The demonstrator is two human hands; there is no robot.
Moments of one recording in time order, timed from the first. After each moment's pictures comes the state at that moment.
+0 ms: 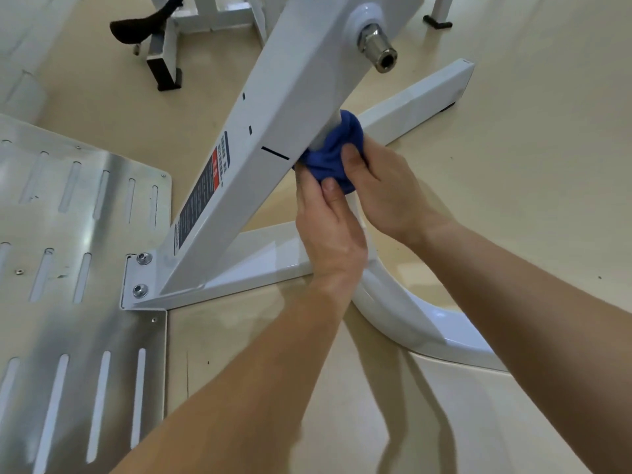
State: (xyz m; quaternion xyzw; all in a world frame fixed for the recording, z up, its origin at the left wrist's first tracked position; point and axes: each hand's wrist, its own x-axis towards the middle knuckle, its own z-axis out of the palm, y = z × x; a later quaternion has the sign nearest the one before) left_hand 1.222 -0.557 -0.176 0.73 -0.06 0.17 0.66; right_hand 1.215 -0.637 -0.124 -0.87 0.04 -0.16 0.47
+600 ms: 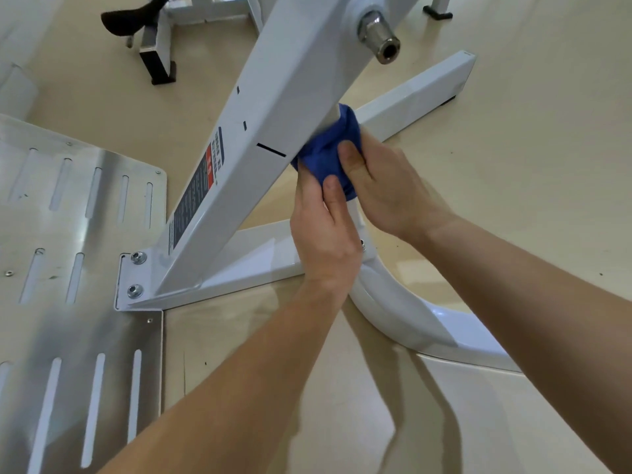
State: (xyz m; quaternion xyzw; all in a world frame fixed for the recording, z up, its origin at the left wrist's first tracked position) left_hand 1.221 -0.546 -0.180 0.76 -0.11 0.16 0.62; right_hand 1.216 -0.640 -0.121 -0.89 0.02 -0.14 0.43
